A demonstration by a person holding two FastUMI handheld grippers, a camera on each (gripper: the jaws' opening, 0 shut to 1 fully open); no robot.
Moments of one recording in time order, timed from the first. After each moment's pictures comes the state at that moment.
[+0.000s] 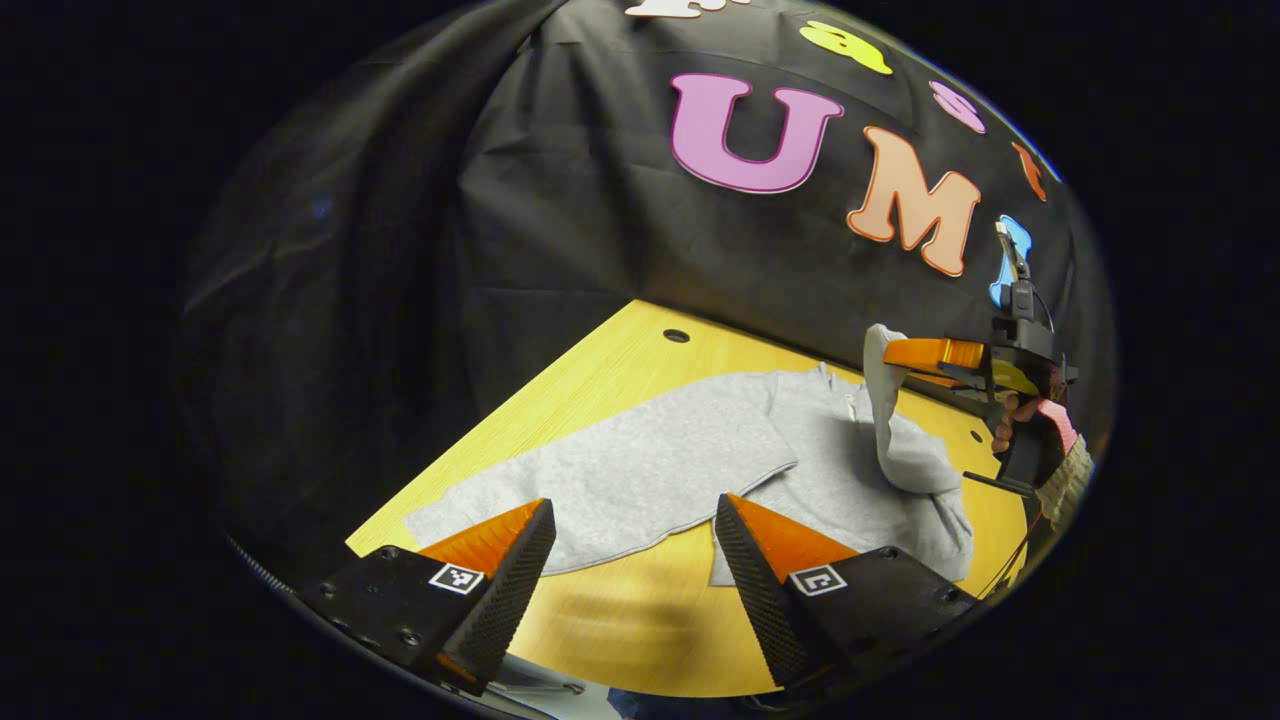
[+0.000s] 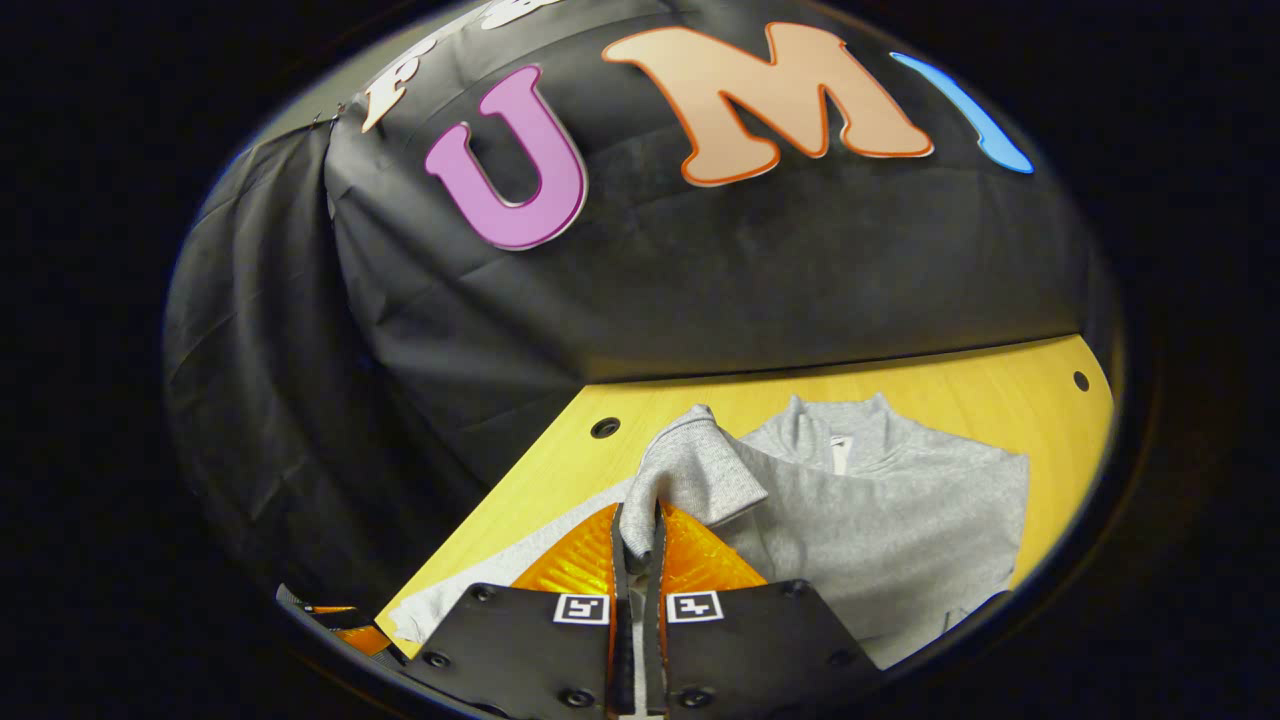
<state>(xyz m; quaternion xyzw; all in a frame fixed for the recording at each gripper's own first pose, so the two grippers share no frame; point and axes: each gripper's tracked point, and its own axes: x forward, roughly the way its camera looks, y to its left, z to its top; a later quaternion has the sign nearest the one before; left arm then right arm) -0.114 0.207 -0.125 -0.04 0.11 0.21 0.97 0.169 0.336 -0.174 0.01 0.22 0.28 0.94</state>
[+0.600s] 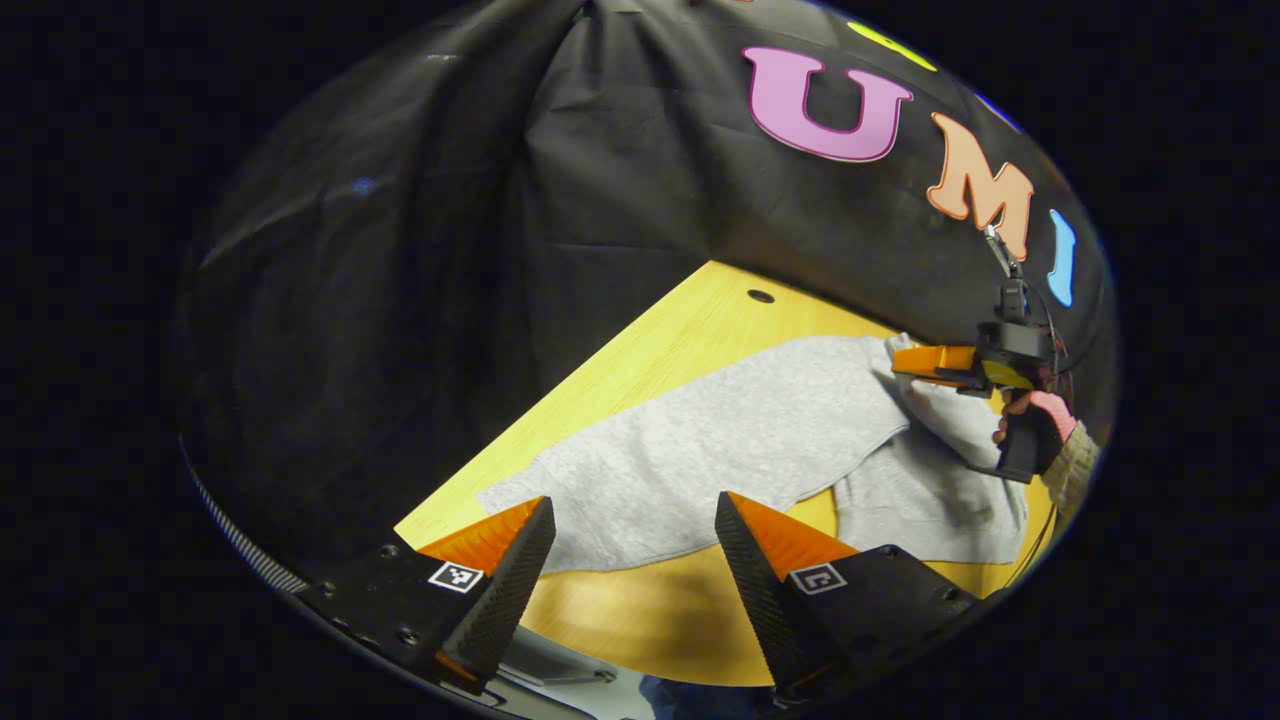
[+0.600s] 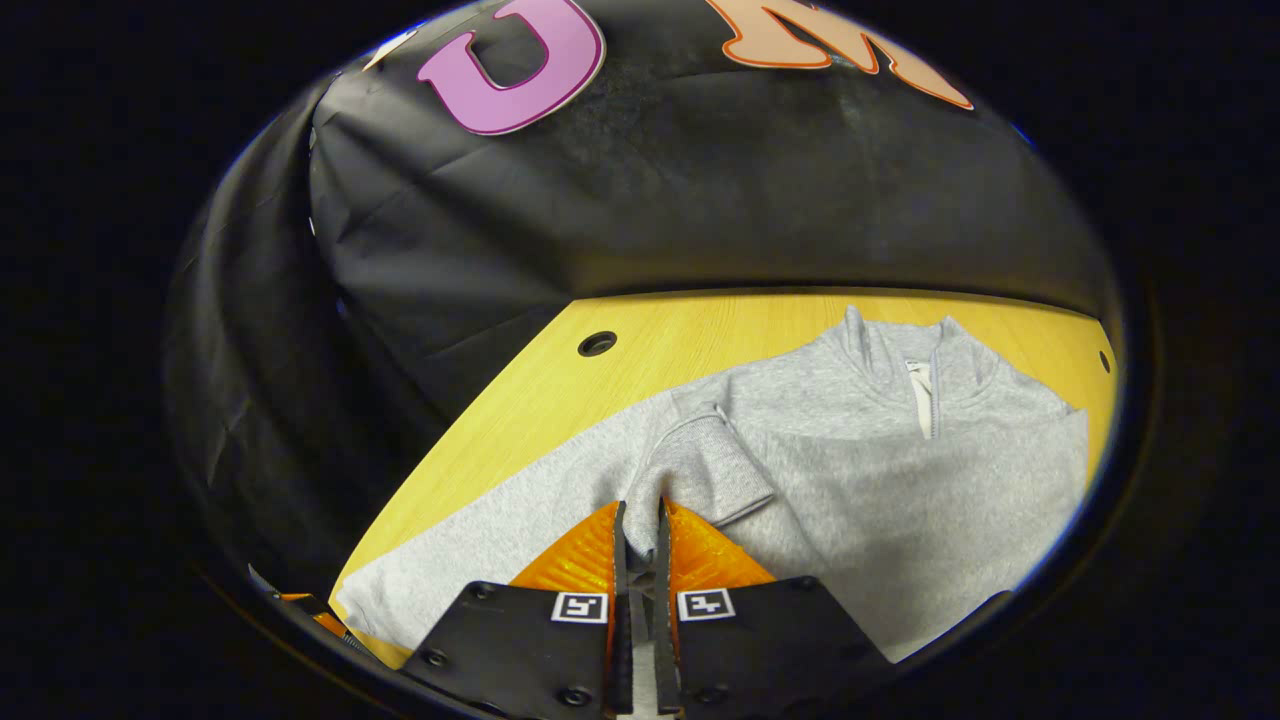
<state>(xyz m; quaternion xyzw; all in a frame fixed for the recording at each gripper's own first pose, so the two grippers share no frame) -0.133 0.295 -0.182 -0.05 0.15 0.28 0.95 0.209 0.404 -0.203 -0.04 0.29 0.26 0.92</state>
